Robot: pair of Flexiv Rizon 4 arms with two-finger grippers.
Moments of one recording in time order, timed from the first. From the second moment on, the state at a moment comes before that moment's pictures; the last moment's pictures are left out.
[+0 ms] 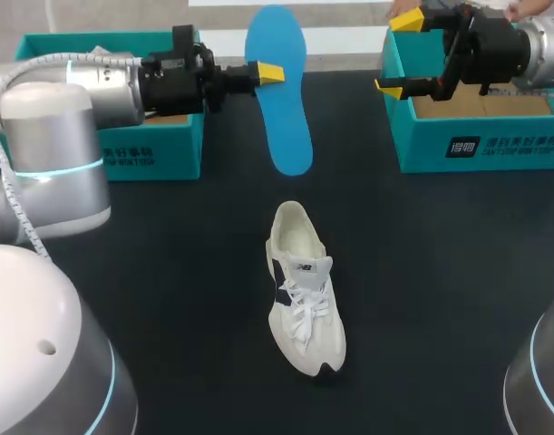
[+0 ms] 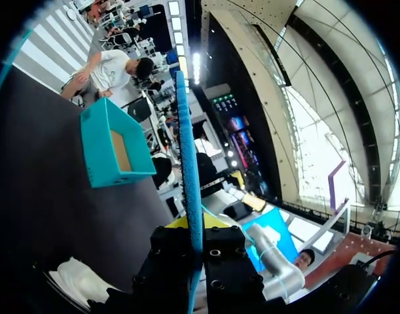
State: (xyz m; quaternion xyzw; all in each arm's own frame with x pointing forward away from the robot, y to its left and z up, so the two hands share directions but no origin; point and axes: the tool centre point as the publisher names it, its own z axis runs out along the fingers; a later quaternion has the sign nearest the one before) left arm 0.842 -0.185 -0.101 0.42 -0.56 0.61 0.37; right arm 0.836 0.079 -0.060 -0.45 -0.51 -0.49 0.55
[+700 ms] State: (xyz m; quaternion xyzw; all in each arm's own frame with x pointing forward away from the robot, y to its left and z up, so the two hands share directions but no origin) left arm 0.852 -0.183 -0.117 0.51 -0.53 0.55 0.40; right arm 0.824 0.082 -0.047 -0.57 -0.59 -0.42 0.39
